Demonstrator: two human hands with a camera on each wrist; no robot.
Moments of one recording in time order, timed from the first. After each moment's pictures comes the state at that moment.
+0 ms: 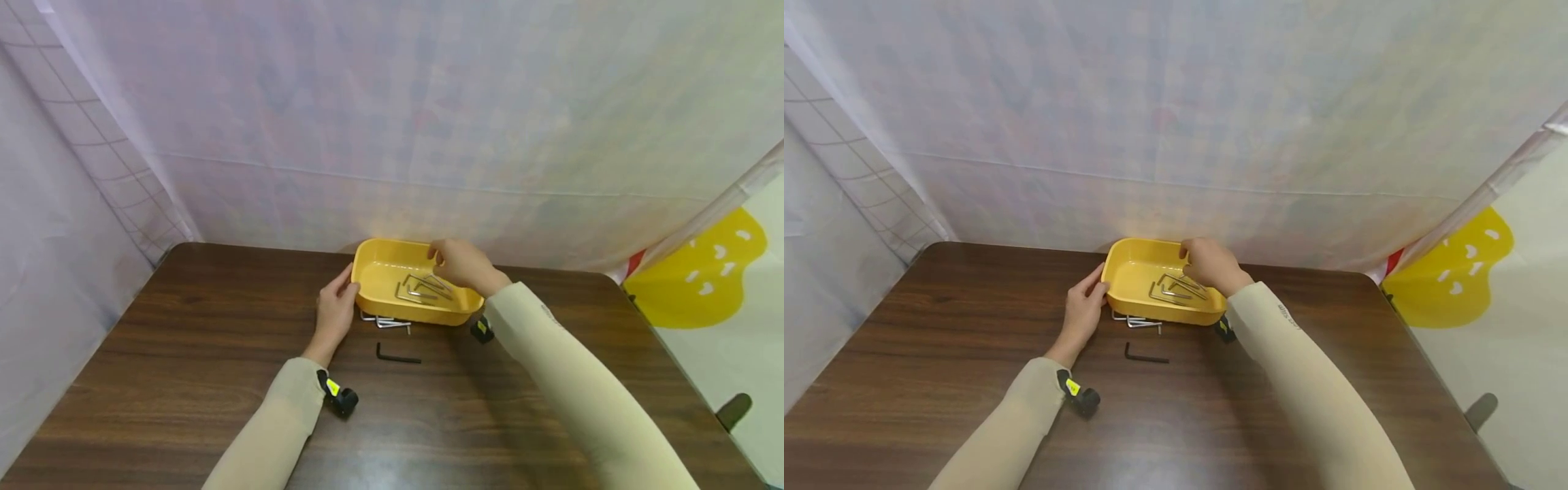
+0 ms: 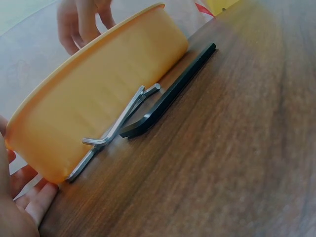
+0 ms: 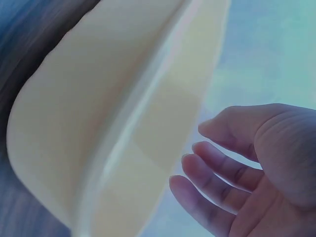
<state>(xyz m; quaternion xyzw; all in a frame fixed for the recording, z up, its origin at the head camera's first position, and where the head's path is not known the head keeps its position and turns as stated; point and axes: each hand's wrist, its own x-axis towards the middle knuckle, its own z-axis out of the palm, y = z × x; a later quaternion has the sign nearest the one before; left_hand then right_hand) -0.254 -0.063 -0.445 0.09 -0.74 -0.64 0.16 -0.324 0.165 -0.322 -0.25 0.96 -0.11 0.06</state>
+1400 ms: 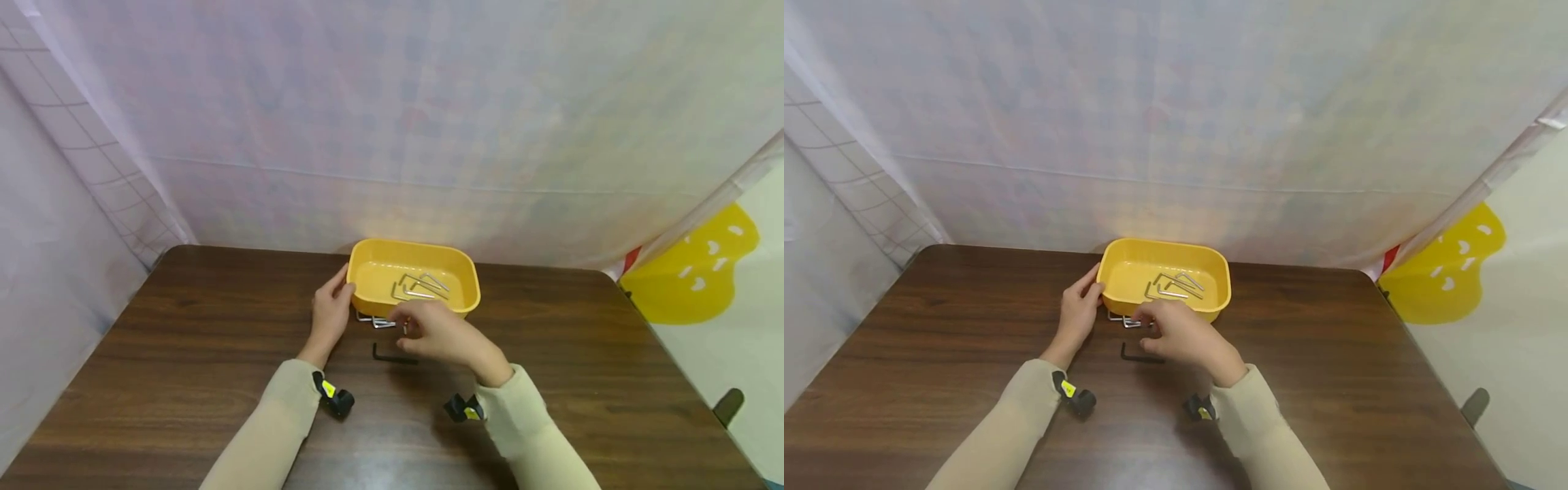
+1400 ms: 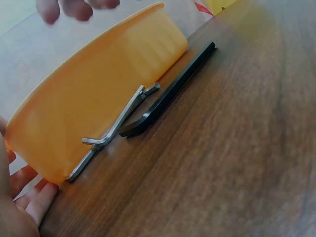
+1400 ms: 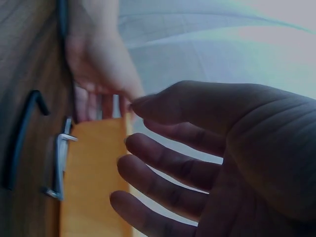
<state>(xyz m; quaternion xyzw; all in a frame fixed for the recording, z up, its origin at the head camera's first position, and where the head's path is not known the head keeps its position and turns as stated) -0.250 -0.070 -0.445 0.08 -0.74 -0.65 0.14 -0.211 0.136 -0.338 -0.39 0.89 -0.21 0.07</state>
